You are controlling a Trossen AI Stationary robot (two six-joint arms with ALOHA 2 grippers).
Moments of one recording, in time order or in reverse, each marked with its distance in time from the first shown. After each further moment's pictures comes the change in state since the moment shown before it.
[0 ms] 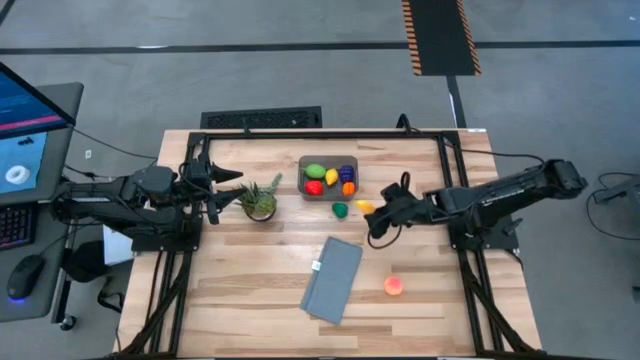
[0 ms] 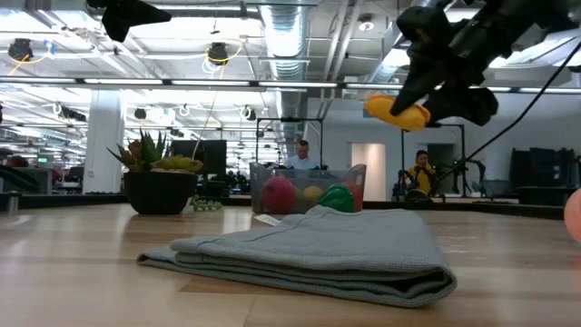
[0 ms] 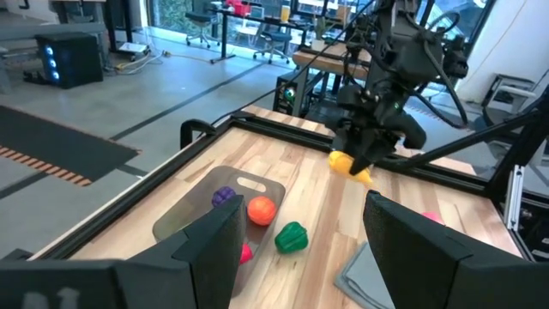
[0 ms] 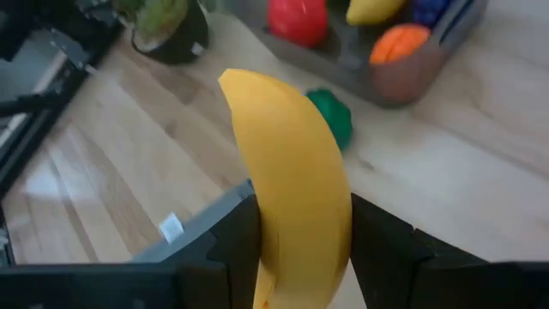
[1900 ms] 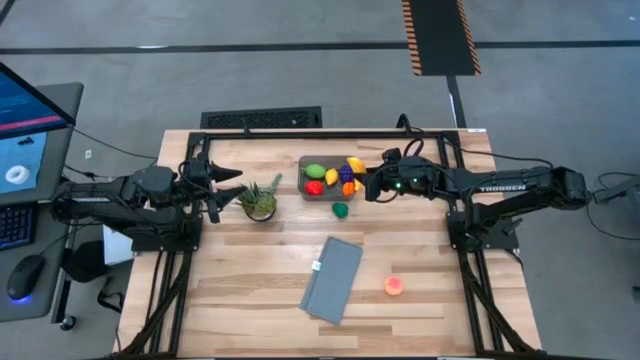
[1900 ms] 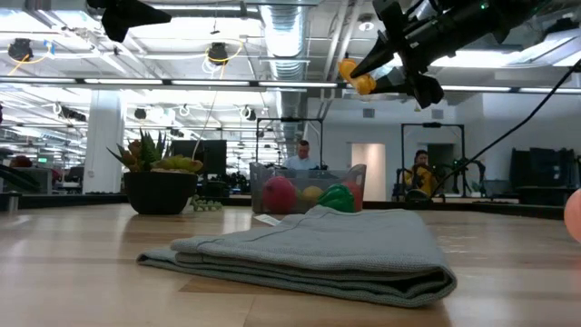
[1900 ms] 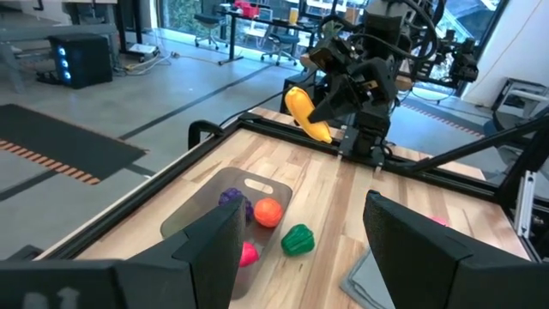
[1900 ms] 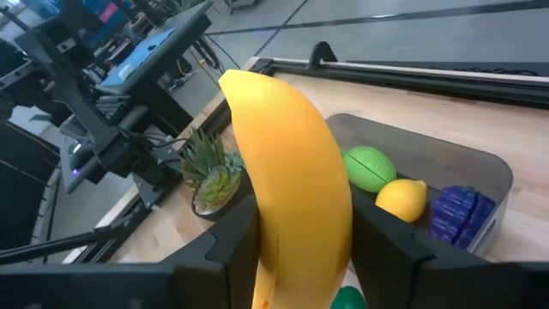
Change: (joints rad) left arm 0.000 0.000 0.000 0.001 -0.027 -0.006; right arm -0.303 -0.037 0.000 0.373 -0.089 -0.290
